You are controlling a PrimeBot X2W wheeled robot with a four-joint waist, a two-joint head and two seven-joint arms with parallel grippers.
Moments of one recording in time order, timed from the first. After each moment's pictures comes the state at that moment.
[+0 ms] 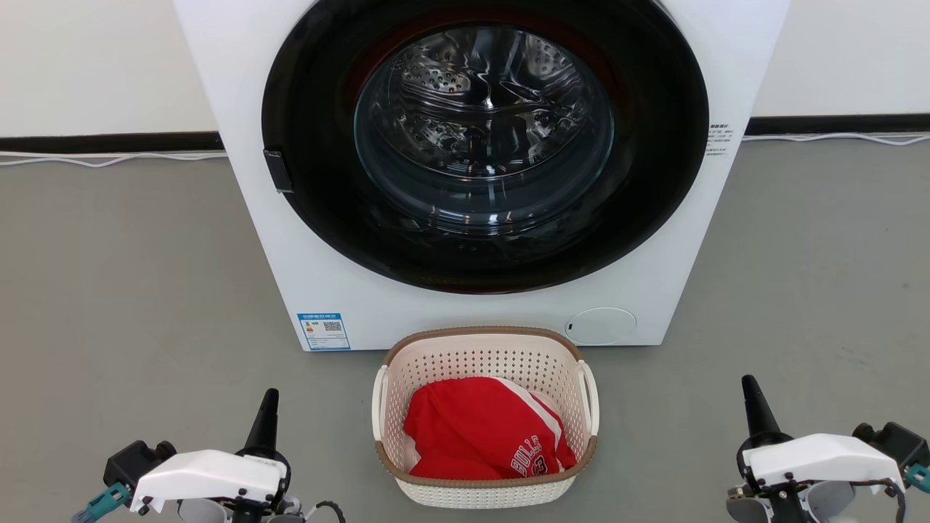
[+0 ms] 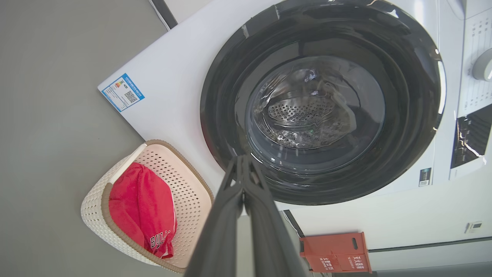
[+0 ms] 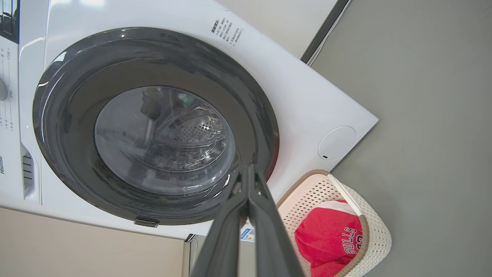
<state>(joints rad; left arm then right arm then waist) -0.13 0.03 0.03 0.46 -1.14 -0.08 -0.02 -0.14 -0.04 -0.10 0.47 1.03 0.12 -0.02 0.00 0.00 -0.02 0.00</state>
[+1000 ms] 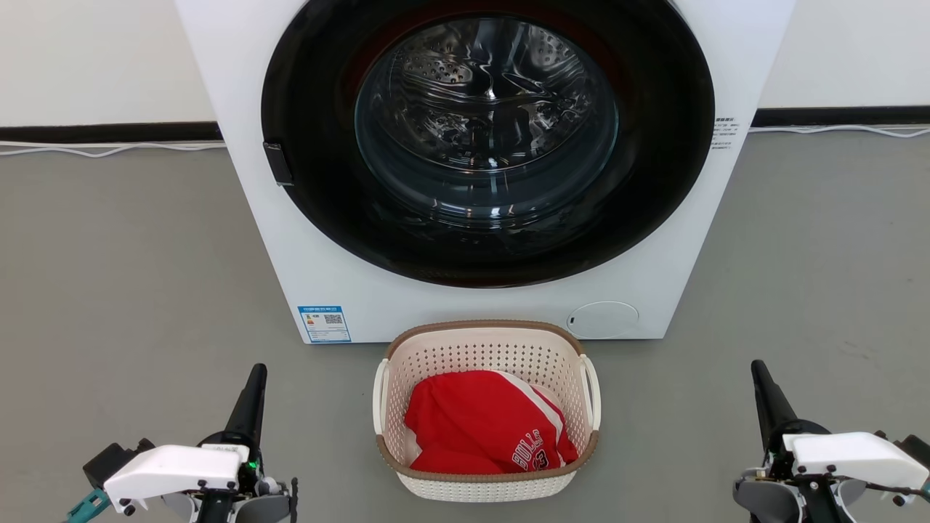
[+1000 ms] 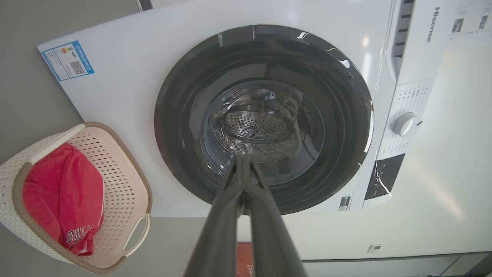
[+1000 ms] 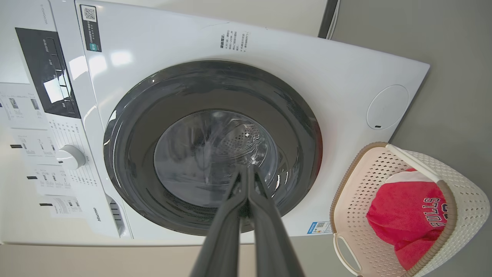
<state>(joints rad) -0.11 0.03 0.06 0.34 -1.44 -0.11 0.06 -0.10 -0.04 -0.13 0.35 1.40 0.12 0.06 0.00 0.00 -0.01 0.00</state>
